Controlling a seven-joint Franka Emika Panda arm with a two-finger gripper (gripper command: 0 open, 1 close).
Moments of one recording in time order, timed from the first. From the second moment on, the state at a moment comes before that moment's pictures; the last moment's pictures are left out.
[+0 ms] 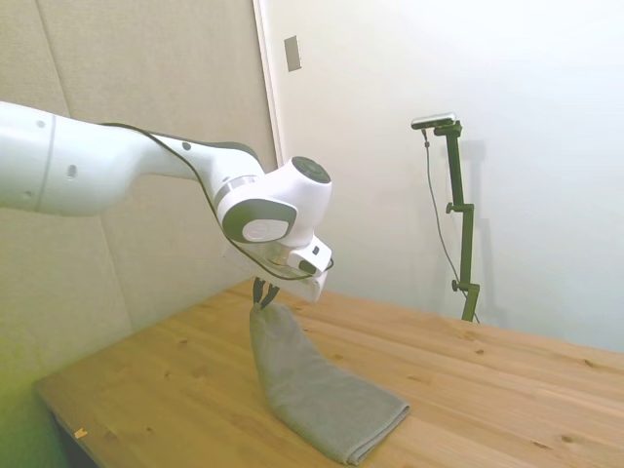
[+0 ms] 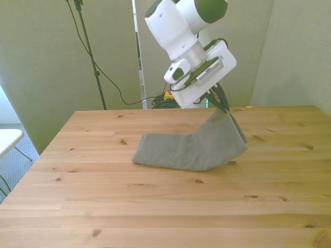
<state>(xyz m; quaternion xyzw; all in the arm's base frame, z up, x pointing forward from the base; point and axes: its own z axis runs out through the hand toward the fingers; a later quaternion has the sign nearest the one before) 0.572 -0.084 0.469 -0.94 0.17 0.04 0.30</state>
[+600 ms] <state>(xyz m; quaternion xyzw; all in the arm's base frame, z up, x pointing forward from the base) 0.587 -0.075 0.494 -0.95 0.13 0.06 0.27</state>
